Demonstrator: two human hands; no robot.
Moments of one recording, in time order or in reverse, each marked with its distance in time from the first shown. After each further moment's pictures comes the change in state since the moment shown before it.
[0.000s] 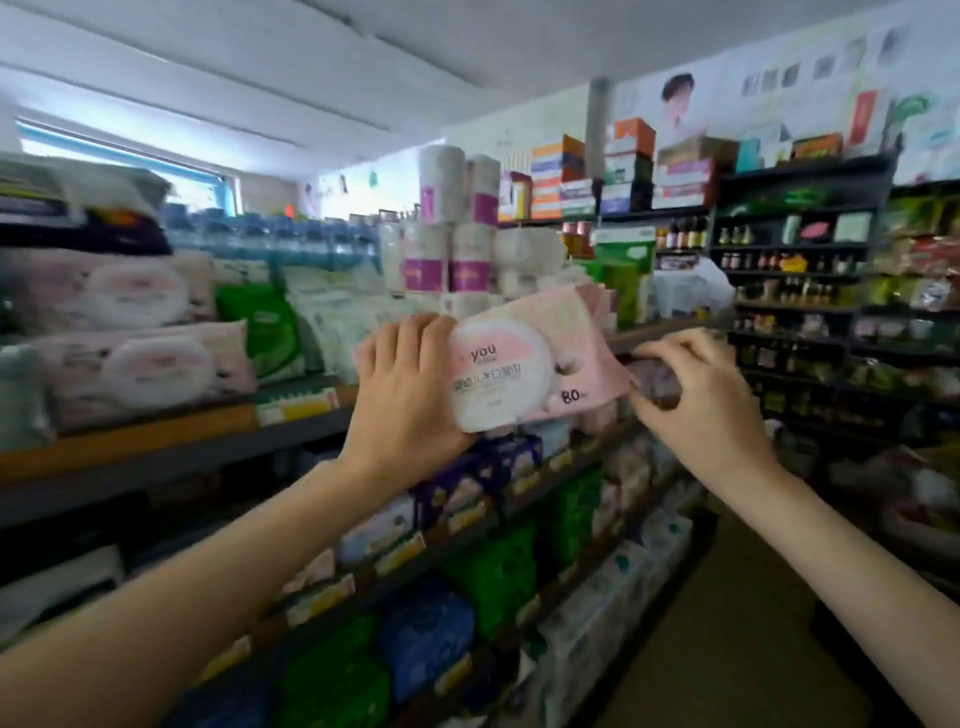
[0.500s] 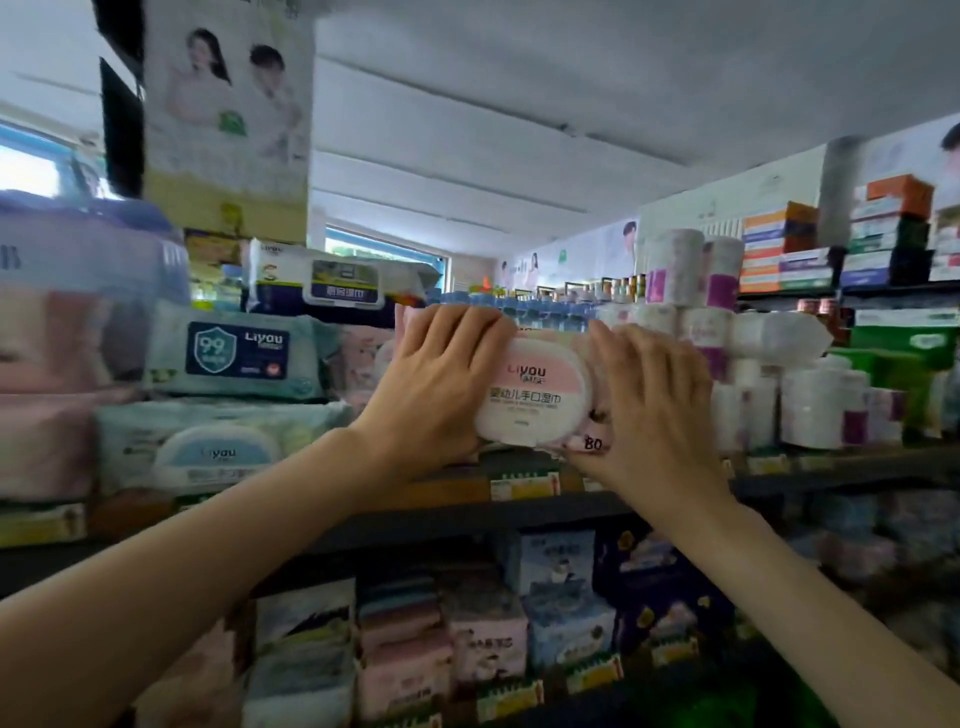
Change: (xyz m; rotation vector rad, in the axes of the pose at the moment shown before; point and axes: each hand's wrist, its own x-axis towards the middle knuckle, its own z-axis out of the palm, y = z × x) left_hand 0.019 -0.150 -0.118 0.612 -0.029 0.212; right_hand 0.078 -0.196 0.119 0.050 0.201 -0.482
